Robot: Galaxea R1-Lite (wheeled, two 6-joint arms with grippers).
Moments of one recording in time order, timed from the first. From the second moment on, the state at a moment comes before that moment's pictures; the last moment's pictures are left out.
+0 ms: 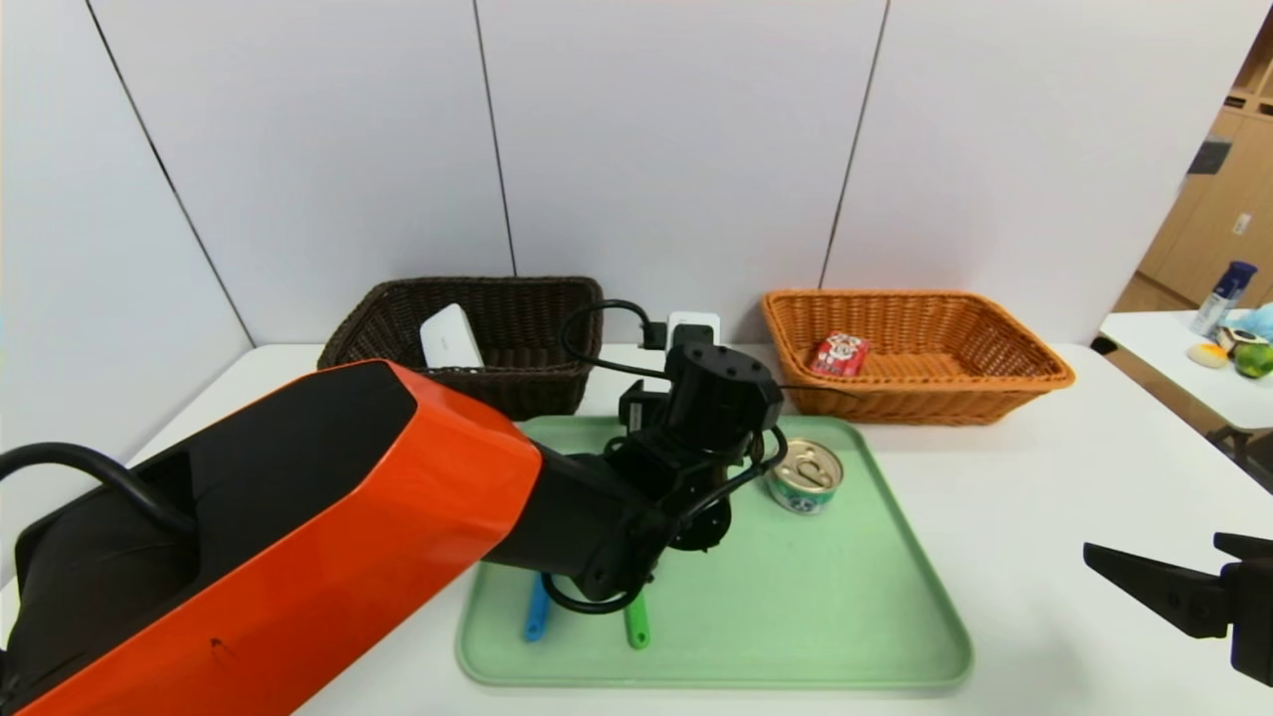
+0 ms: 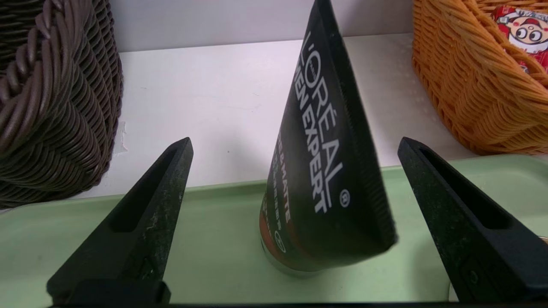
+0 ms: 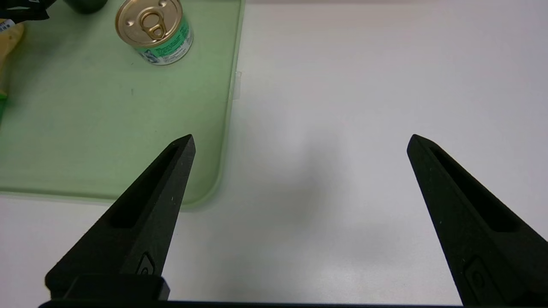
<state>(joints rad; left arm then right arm) -0.87 2.27 -1.42 -0.63 0.70 -0.22 0.31 0.96 -0.57 0.14 -0.18 0.17</state>
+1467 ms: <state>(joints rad) -0.88 2.22 -1.43 -0.67 0.63 -0.21 0.31 0.93 -0.53 0.14 -0.18 0.17</state>
